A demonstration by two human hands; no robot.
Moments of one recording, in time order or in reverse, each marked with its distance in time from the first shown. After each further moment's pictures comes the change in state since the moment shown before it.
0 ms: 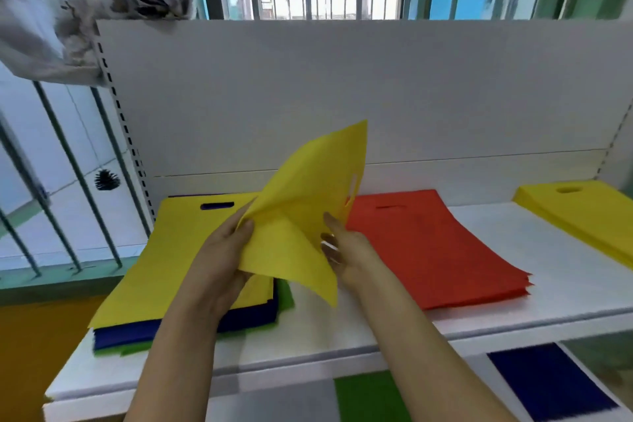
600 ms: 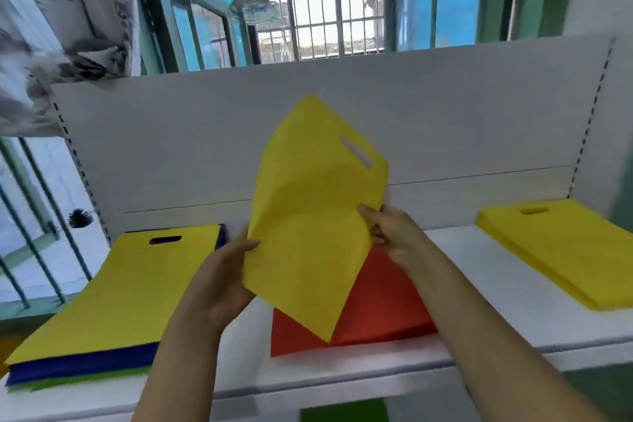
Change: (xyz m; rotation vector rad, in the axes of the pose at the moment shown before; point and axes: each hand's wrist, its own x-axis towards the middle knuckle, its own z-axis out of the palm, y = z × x) left_hand 0.001 -0.028 0.146 -0.244 -0.272 -0.080; right_hand 0.009 -0.151 -0.174 -0.143 -0.204 -0.288
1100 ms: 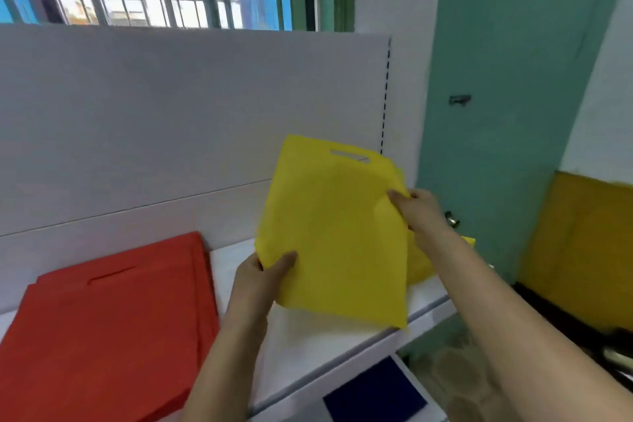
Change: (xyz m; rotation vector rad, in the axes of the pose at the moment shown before) left_hand 0.160 -0.242 0.239 0.532 0.137 -0.046; right_hand -0.035 -0.088 -0.372 -0.455 0.785 -0.129
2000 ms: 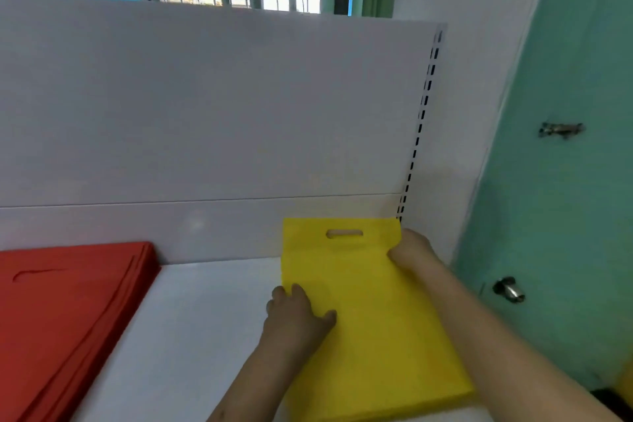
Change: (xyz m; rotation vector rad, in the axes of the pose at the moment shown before) left_hand 0.100 -0.024 0.180 1.021 0.027 -0.226; right_hand 0.232 0.068 0.031 -0.826 -0.512 -0.106
